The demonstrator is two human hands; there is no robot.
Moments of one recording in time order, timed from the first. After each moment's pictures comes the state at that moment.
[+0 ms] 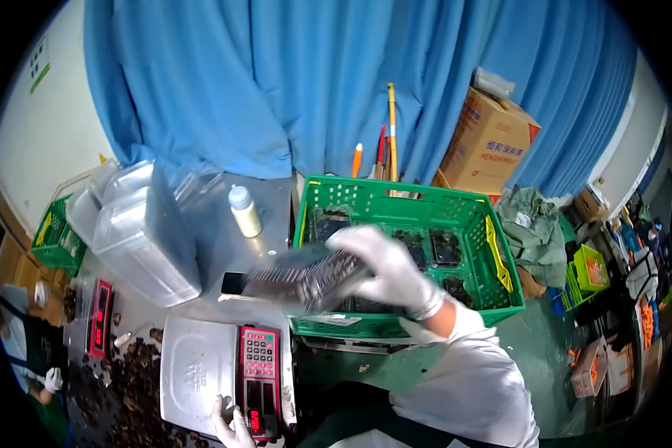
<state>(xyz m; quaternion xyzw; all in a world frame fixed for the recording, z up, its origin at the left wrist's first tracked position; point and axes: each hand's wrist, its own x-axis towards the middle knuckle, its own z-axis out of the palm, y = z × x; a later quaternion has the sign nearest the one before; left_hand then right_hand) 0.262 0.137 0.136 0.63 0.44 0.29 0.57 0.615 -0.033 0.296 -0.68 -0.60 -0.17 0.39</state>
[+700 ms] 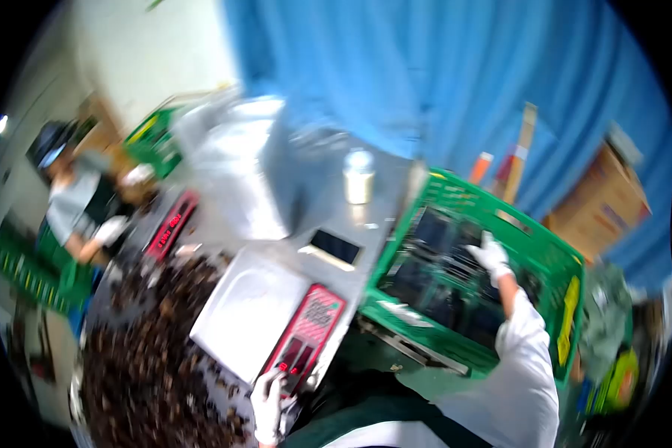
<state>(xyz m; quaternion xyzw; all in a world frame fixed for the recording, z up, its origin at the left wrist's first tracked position) 0.243 0.083 0.114 0.55 0.49 0.31 0.60 0.832 -0.051 0.109 -0.96 -0.23 0.10 0.15</state>
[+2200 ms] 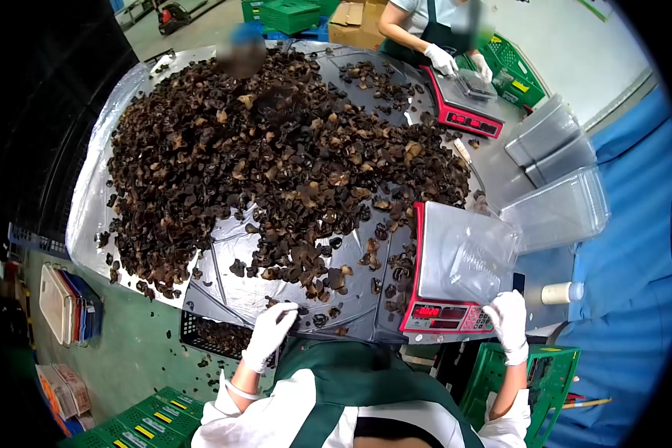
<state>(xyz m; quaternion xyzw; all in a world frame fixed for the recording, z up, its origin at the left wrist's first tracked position) 0.043 -0.057 0.058 0.36 0.71 0.44 0.41 0.478 0.162 0.167 -0.43 -0.90 -0.02 0.05</state>
